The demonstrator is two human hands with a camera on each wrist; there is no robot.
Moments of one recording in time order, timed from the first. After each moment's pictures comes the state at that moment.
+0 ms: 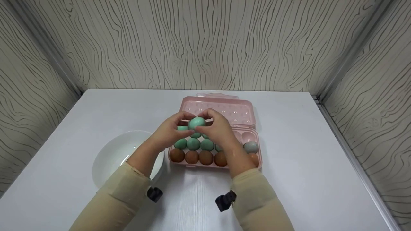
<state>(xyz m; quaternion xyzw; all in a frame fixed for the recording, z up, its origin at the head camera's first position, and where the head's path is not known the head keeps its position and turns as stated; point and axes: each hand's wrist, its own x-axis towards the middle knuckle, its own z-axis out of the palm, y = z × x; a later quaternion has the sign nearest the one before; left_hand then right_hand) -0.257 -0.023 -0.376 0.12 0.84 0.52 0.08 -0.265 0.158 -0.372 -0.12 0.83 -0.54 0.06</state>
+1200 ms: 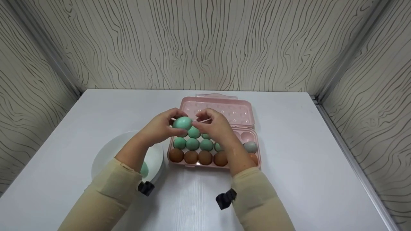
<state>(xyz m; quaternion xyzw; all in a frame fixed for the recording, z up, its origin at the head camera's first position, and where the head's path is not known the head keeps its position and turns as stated) -0.261 -0.044 -0.360 0.13 0.87 0.46 0.09 -0.266 0.156 -0.368 -0.13 0.79 -0.60 0.09</state>
